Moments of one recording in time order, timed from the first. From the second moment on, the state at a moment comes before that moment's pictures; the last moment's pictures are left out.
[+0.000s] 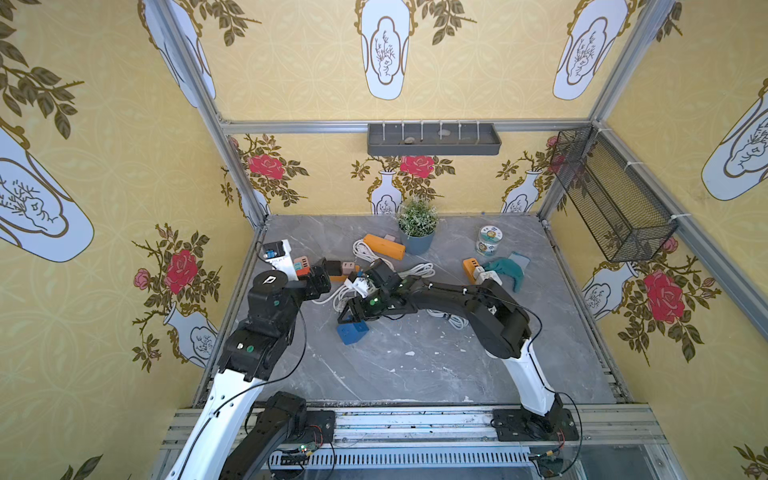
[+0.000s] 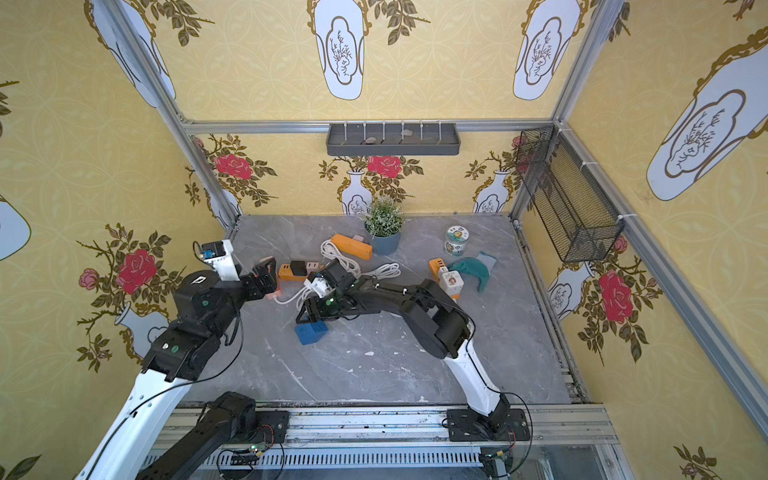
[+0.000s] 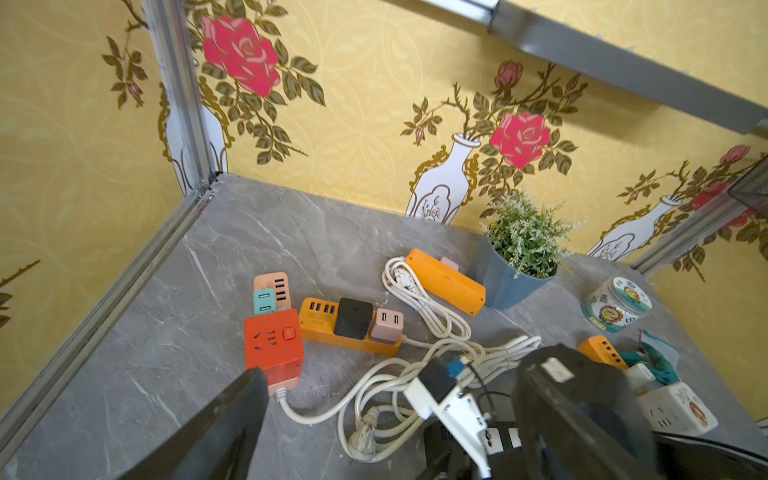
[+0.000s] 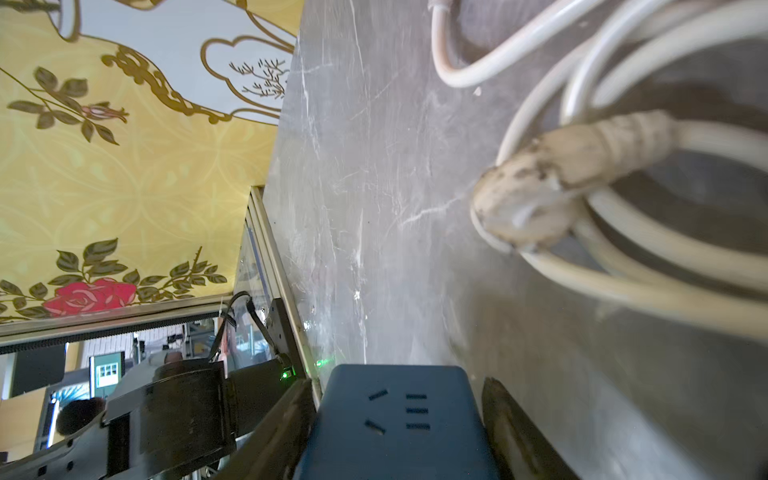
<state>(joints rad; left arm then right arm) -0.31 0.67 0.85 -0.44 -0.21 -0.35 0.99 2.27 1.66 -0.23 -0.70 0.58</state>
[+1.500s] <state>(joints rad) -0.74 1.47 0.77 0.47 0.26 -1.11 0.01 1.22 0.80 -0.37 -0.36 0.44</state>
